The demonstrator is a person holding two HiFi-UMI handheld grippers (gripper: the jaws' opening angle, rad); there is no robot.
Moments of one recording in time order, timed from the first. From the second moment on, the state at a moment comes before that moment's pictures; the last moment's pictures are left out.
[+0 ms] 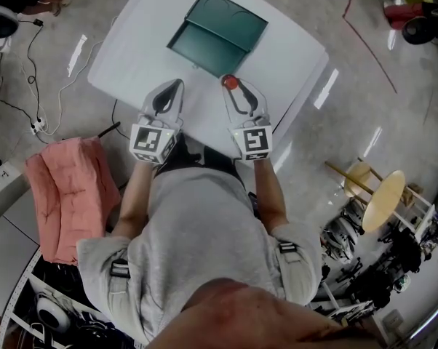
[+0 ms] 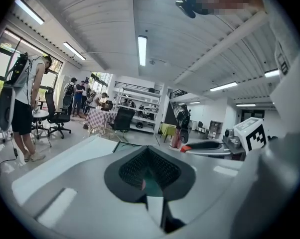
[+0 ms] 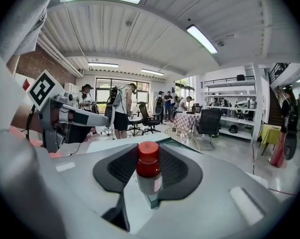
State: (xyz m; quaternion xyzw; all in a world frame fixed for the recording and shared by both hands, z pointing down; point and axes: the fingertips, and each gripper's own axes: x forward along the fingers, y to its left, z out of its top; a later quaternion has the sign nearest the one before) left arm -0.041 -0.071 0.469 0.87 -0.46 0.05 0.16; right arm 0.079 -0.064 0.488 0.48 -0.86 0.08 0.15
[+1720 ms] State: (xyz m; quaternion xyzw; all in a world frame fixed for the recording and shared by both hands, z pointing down) left arm -0.163 -0.174 0.476 0.84 -0.52 0.06 0.17; right arm -0.037 -0.199 0.491 0.44 -0.88 0.07 0.15
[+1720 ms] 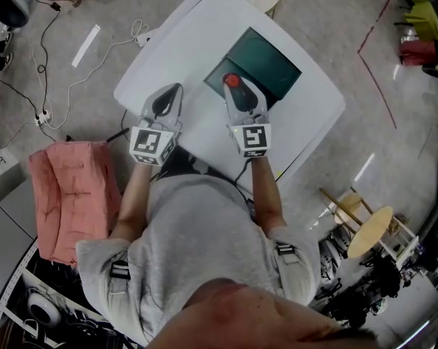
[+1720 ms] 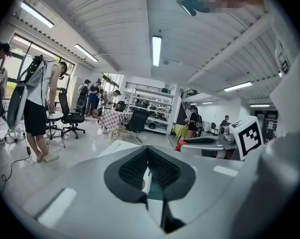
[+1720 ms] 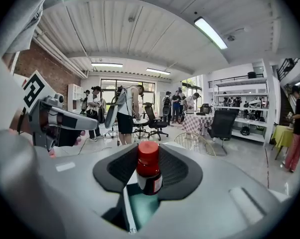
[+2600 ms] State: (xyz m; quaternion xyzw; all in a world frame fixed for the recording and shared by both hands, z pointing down) left arm -0.169 -0.186 0.544 0.82 -0.52 0.08 0.24; right arm -0.044 -0.228 0.578 0.42 -0.87 0.14 0.20
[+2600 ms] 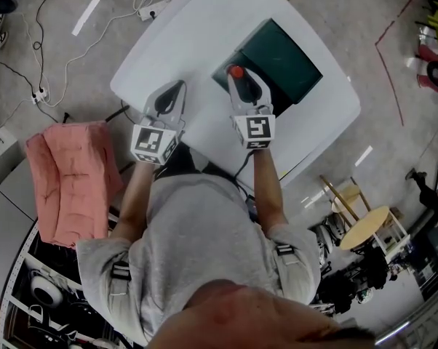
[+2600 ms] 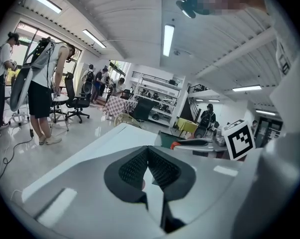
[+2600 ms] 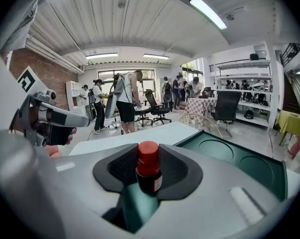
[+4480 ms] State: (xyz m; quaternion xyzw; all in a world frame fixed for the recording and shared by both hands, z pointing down) left arm -0.175 -0.164 0.472 0.86 -0.48 0.04 0.16; right arm -0.017 -0.191 0.496 0.54 -0.83 0.08 0.14
